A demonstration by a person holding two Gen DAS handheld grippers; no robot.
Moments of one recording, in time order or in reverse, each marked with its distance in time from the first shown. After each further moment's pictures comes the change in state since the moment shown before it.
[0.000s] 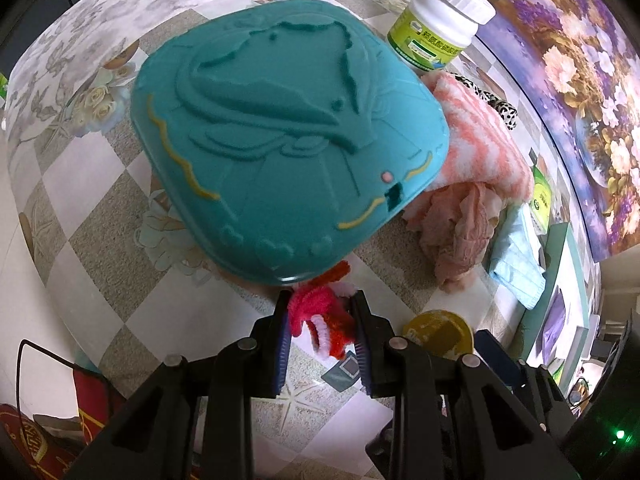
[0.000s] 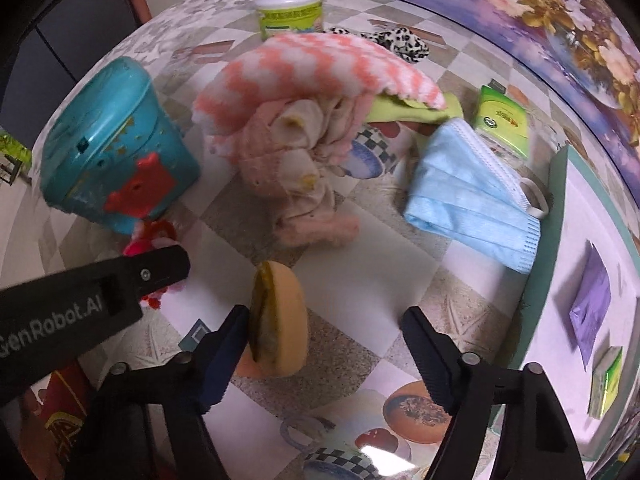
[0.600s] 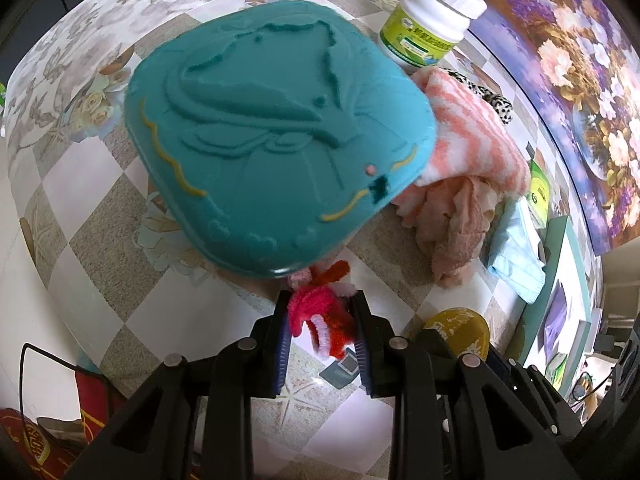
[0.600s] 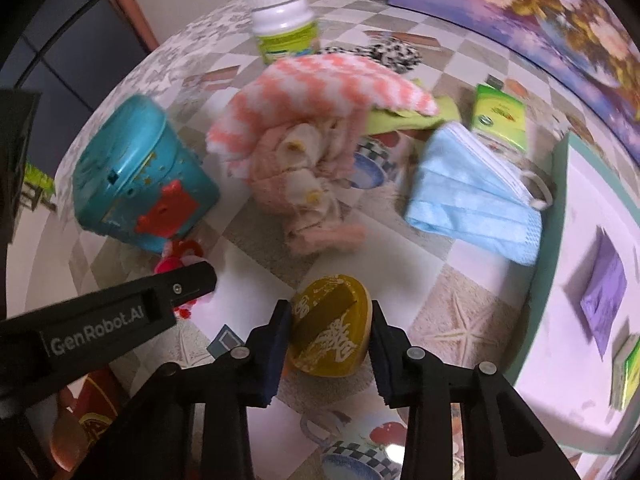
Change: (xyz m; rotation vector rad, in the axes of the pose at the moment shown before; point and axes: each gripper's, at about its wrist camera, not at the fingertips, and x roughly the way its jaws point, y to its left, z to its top) left arm -0.004 -0.011 -0.003 0.023 -0.001 0.006; right arm -0.016 -0.013 0.006 0.080 -0.040 0.110
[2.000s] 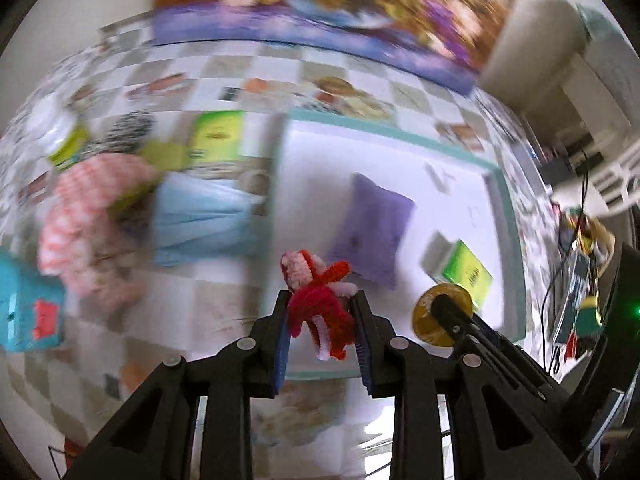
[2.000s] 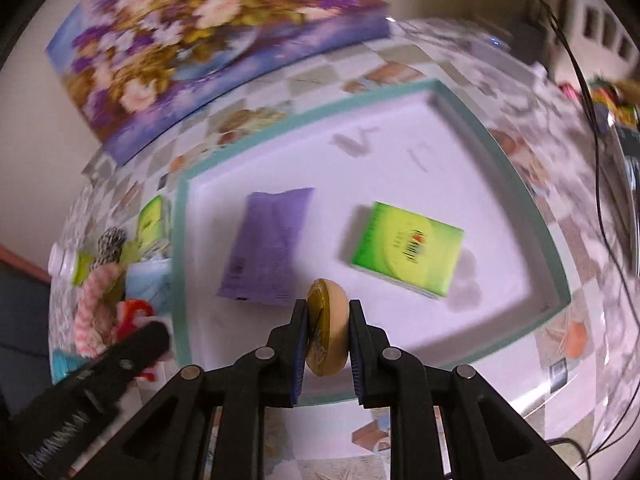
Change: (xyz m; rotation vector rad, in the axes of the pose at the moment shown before) left arm -0.023 -0.247 -0.090 0.675 -0.016 -0.108; right arm -0.107 -0.228 -0.107 0.812 -0.219 -0.136
